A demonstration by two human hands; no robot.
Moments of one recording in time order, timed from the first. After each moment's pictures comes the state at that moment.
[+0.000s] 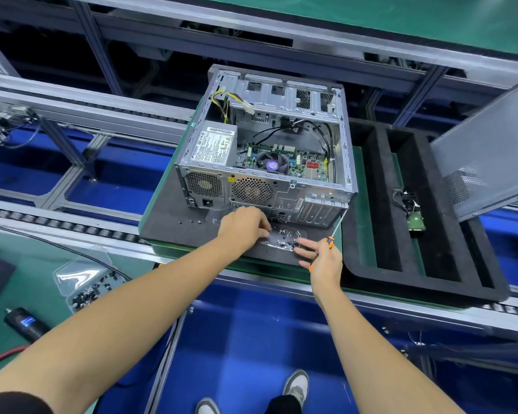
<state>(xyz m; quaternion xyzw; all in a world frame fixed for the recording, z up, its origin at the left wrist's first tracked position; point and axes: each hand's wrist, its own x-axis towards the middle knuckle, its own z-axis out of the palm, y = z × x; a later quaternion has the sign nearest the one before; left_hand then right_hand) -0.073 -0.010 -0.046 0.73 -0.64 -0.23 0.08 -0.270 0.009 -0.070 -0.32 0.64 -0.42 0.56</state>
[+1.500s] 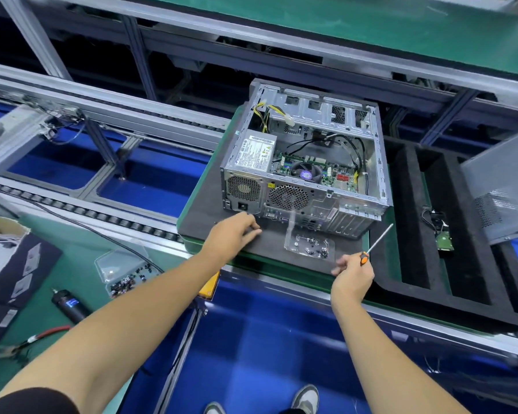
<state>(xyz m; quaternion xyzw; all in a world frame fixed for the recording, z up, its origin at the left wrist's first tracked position) 0.016 0.049 -0.078 0.71 -0.64 -0.13 0.25 -0.250 0.028 -0.068 -0.31 0.69 -0.50 0.43</state>
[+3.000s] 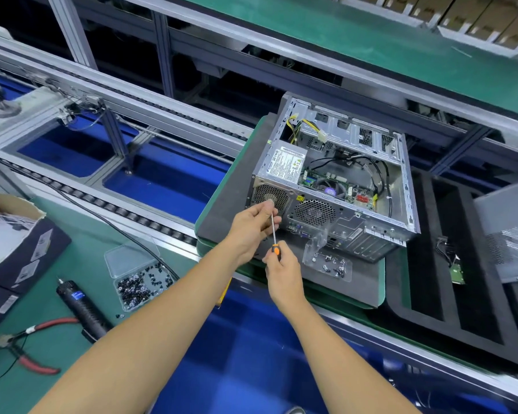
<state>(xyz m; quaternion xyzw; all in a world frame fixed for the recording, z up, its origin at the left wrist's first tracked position) 0.010 0.040 -0.033 0.47 -0.13 -0.57 0.66 -0.115 0.069 -0.059 -0.67 0.52 -0.27 0.47</state>
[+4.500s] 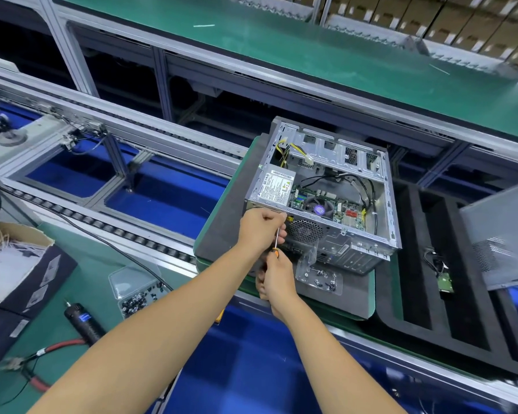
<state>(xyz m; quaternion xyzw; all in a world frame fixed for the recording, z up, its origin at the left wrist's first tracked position) -0.002 0.015 0.022 0.63 -0.27 -0.45 0.58 -0.095 0.065 0.003 -0.43 0.56 -0.24 0.67</state>
